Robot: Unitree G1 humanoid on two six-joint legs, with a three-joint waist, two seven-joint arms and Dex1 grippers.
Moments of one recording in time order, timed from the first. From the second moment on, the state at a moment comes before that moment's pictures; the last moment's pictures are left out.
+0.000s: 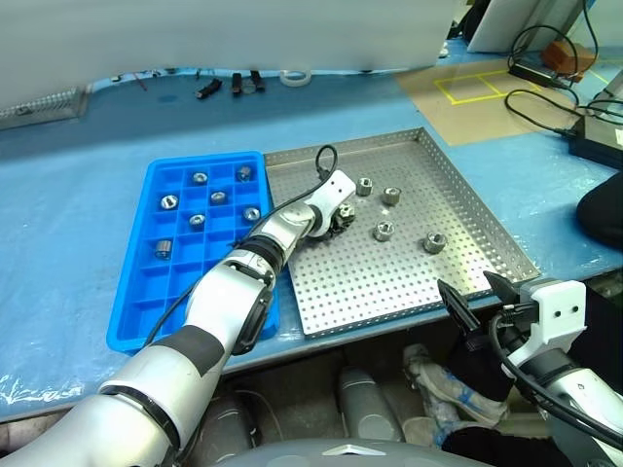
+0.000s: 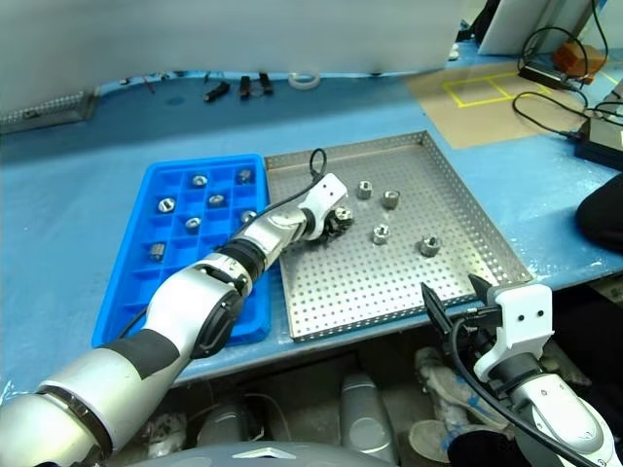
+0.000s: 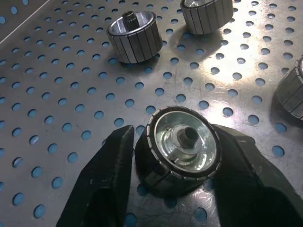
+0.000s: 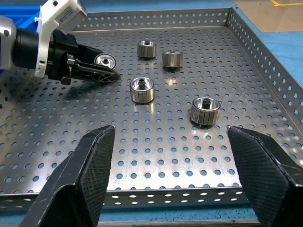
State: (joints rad) left arm -1.18 -0.08 -0.09 1.35 0.18 -0.02 -0.50; right arm 0.55 -0.42 -0.38 -0.94 0.56 0.59 0.23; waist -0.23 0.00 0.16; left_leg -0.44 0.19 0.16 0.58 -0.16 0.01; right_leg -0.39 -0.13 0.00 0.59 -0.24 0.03
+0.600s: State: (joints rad) left arm -1.17 -0.02 -0.01 1.28 0.09 -0.09 -0.79; right arm 0.44 -0.48 -0.38 -0.93 0.59 0.62 0.27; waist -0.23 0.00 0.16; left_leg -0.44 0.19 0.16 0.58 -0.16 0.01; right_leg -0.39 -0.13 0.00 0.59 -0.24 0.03
